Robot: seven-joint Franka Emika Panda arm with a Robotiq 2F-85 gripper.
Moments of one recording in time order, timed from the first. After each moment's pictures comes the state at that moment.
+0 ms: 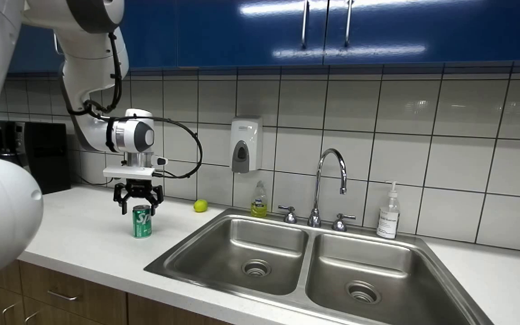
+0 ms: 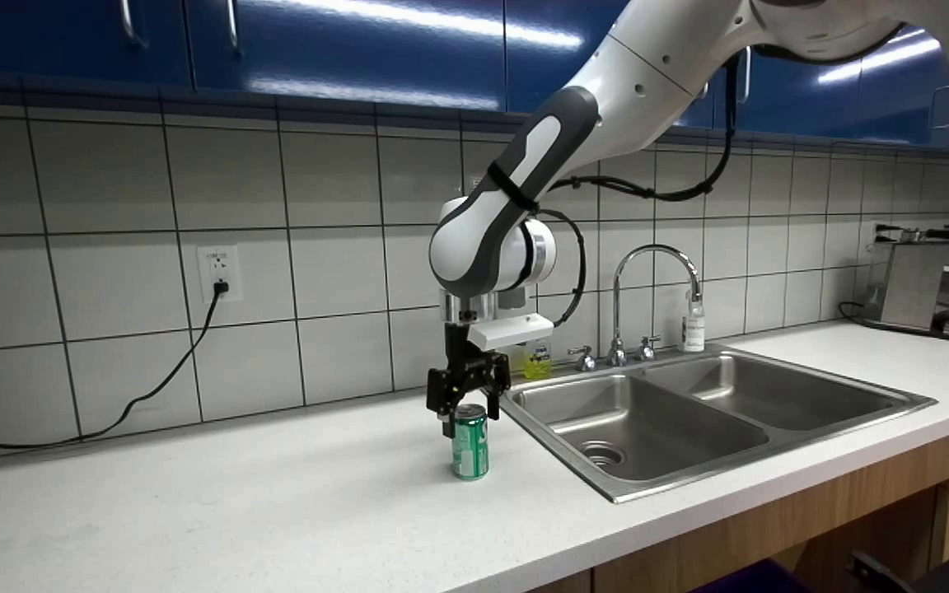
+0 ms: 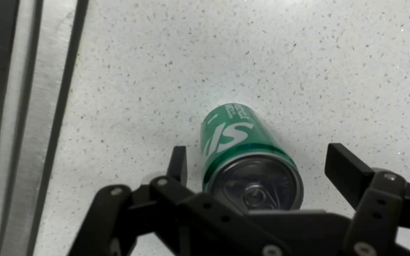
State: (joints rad) arm 0.25 0.37 0.16 -2.02 -0.05 2.38 0.02
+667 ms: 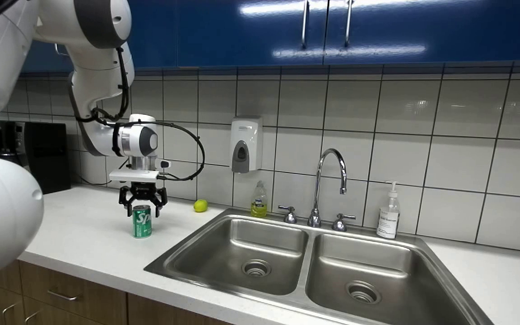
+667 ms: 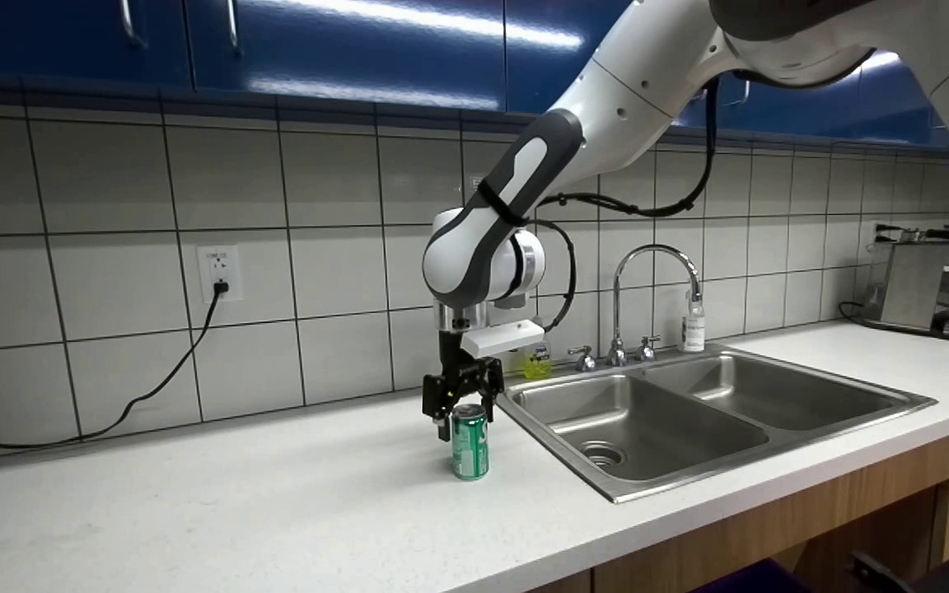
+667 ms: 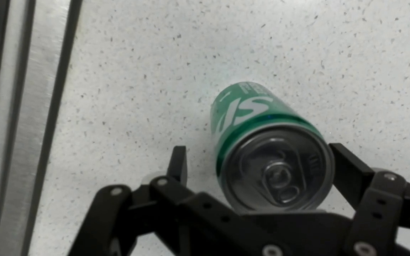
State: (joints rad) arm 0.26 0.45 0.14 -1.93 -0.08 2.38 0.03
